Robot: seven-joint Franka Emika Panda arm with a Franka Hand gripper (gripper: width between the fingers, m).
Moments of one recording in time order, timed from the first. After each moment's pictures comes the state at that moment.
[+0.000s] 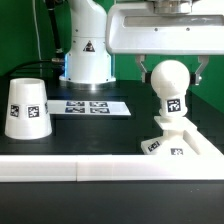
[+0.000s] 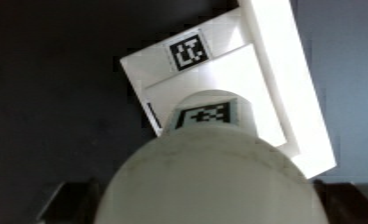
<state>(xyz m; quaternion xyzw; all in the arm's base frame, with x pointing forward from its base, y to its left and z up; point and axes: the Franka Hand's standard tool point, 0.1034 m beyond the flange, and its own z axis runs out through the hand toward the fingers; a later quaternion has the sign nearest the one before) 0.592 0.091 0.124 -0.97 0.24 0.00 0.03</state>
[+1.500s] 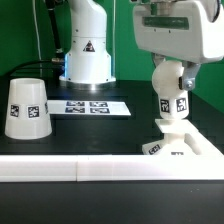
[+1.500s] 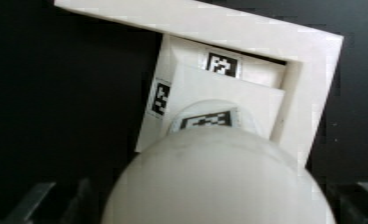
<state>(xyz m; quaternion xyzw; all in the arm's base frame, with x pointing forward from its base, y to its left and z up) 0.598 0.094 0.124 -0.80 0.60 0.04 0.05</state>
